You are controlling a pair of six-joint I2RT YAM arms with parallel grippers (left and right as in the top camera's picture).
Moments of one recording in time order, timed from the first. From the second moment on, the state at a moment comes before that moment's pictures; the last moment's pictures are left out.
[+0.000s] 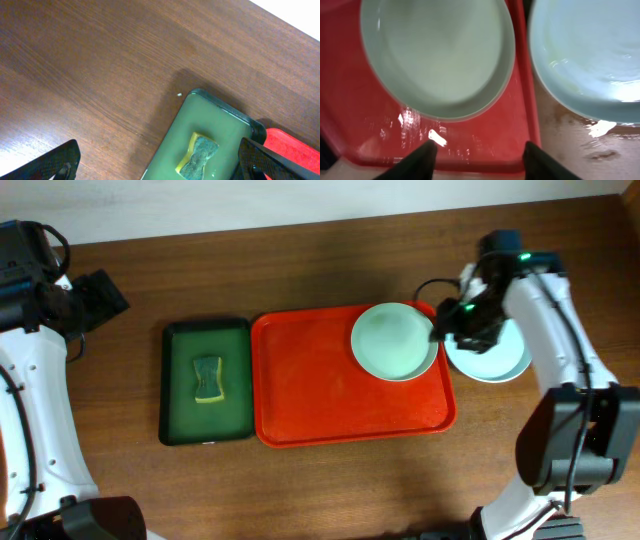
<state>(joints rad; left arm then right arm) 0.22 1.73 1.89 -1.19 -0.09 -0.30 -0.07 1.84 1.54 -1.18 -0.22 0.21</state>
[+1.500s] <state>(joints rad) 0.22 1.73 1.89 -1.19 -0.09 -0.30 0.05 1.74 0.95 -0.45 -0.12 0.52</state>
